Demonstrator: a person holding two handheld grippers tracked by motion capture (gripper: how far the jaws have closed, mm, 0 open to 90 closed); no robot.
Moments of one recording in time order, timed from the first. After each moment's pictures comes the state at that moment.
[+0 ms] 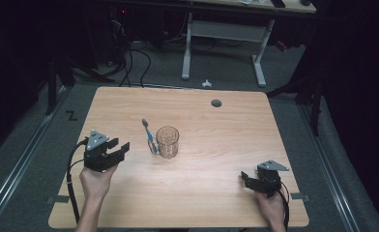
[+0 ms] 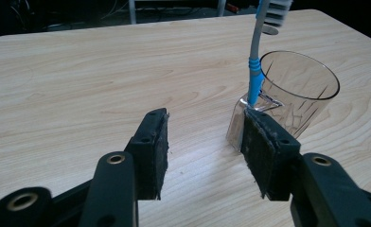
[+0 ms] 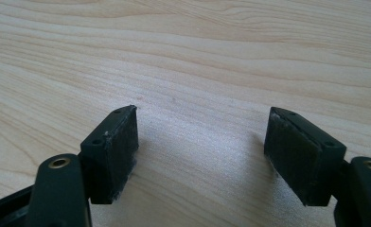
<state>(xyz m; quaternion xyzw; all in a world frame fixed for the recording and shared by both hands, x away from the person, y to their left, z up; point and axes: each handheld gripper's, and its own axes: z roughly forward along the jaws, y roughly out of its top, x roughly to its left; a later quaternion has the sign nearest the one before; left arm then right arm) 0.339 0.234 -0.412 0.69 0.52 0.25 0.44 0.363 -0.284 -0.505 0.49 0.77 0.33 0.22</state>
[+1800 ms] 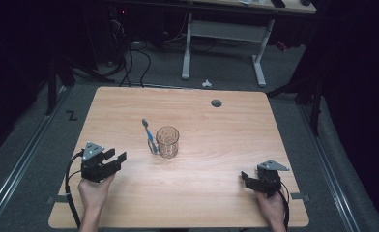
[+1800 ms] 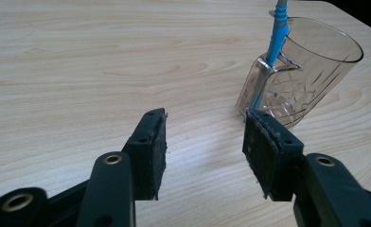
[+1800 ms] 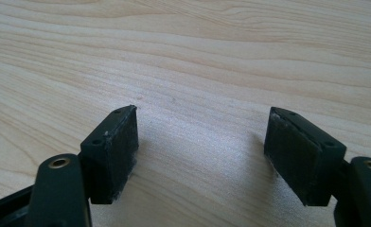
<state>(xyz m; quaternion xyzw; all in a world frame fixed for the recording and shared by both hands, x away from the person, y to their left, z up) 0.324 0.244 -0.446 0.67 0.55 0.23 0.44 0.363 -0.284 -0.505 0.49 0.77 0.33 0.22</state>
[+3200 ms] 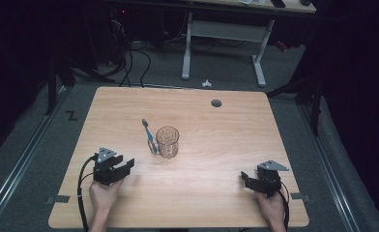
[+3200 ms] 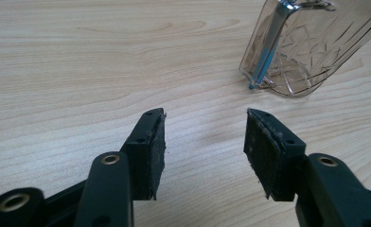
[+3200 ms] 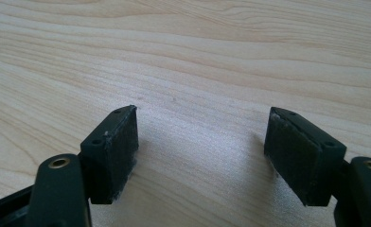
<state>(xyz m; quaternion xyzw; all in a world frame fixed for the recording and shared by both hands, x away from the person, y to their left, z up) 0.335 0.226 -0.481 0.69 0.56 0.21 0.40 0.363 -0.284 -0.505 0.49 0.77 0.33 0.22</state>
